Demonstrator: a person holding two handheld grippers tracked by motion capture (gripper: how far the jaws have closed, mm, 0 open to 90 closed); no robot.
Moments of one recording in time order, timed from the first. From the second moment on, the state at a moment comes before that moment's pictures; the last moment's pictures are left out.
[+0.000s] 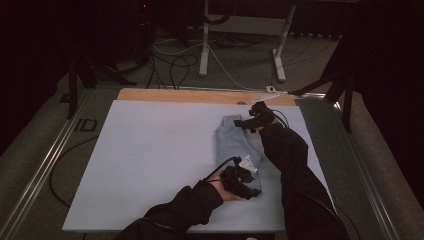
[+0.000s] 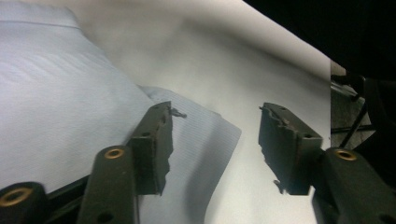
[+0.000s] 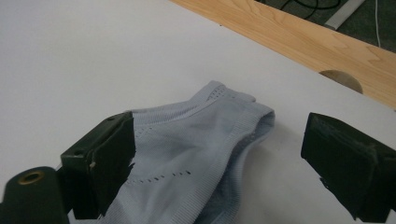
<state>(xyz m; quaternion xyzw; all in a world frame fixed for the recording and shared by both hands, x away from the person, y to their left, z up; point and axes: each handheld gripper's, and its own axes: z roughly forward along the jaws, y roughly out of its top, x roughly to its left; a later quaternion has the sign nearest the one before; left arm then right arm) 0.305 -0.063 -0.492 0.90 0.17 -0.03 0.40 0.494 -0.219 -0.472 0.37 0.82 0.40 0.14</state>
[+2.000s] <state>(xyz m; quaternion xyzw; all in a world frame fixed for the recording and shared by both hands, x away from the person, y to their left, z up) 0.290 0.182 -0.503 0.85 0.28 0.07 0.43 0.485 -0.215 -0.472 0.38 0.82 0.41 0.13</state>
